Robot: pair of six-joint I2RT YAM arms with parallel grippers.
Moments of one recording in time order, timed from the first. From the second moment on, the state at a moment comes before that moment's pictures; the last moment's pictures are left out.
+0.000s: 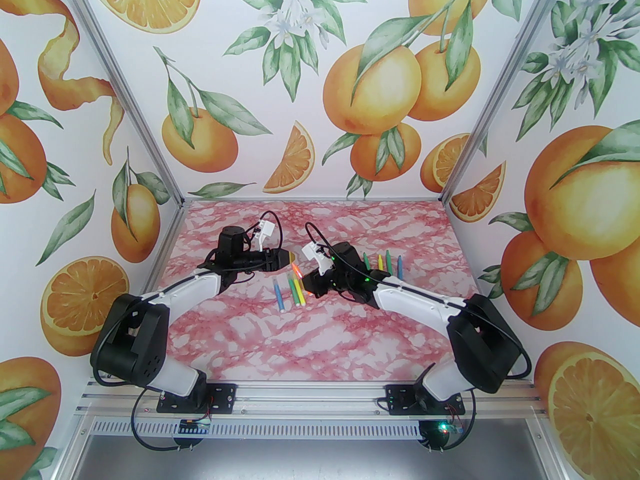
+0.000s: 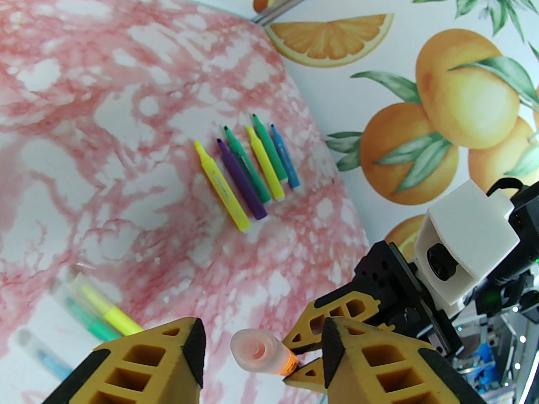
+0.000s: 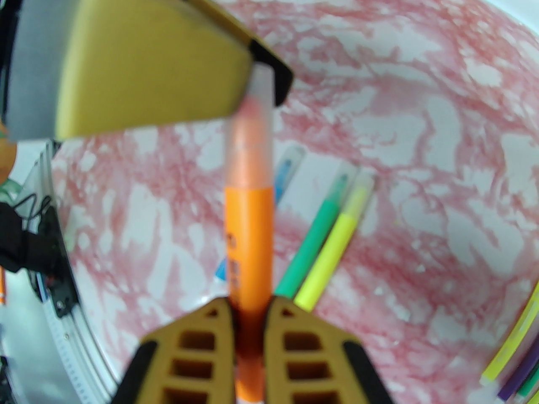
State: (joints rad) left arm -0.31 1.54 0.84 0.18 0.84 -0.55; right arm 0.69 1.55 0.92 -0.02 -0.40 0.20
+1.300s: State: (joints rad) left arm -0.34 1.57 0.87 0.21 0.86 -0.57; right arm 0.69 1.53 0.89 0.01 -0.39 0.18
